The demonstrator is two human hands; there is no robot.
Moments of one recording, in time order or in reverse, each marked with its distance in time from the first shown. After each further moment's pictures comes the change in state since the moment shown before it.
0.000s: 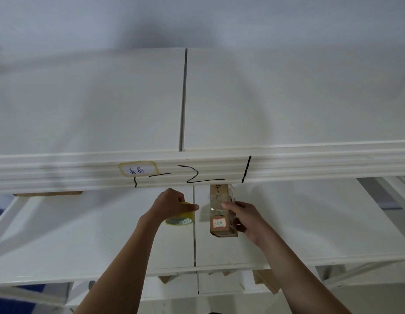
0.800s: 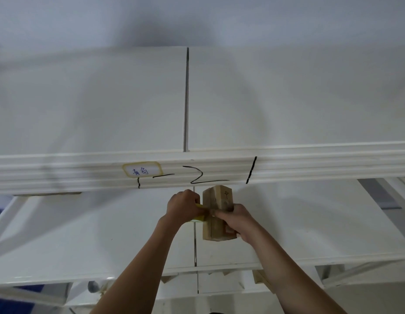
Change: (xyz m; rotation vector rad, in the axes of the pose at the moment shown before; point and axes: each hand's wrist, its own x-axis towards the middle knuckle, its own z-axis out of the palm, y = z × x) left_hand -0.004 0.034 0.027 0.165 0.070 0.090; right_hand 0.003 -0.002 0.026 -0.202 0.022 0.056
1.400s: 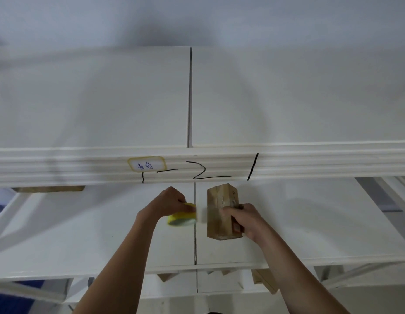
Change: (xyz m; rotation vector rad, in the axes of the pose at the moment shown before) left_hand -0.001 -0.045 -0.031 -0.237 -0.192 -0.058; right_hand -0.001 0.005 -0.020 0.124 0.006 0.018
